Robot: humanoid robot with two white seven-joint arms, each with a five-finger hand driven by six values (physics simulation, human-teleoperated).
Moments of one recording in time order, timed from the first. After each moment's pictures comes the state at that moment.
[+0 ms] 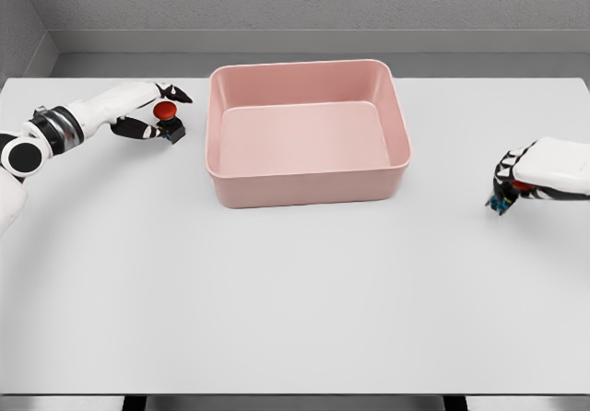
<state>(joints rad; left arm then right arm) -0.81 0.46 -0.51 -0.70 -0.46 -0.61 -0.33 -0.57 -1.14 0.69 -1.49 0.37 -0.61 0.37</state>
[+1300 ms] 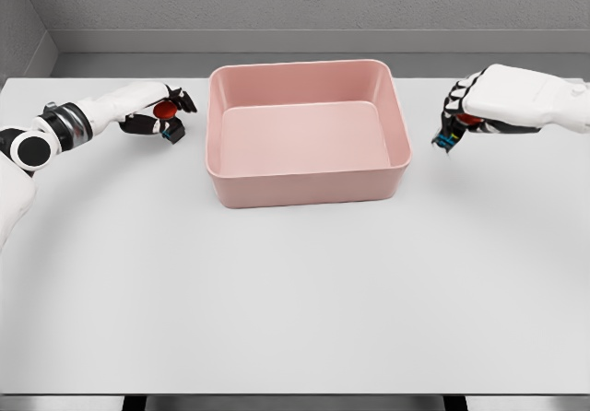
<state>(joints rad) -0.84 0.42 -0.51 -0.67 -0.46 -0.61 -0.38 -0.78 -0.96 0.69 -1.48 0.38 -0.61 0.42</state>
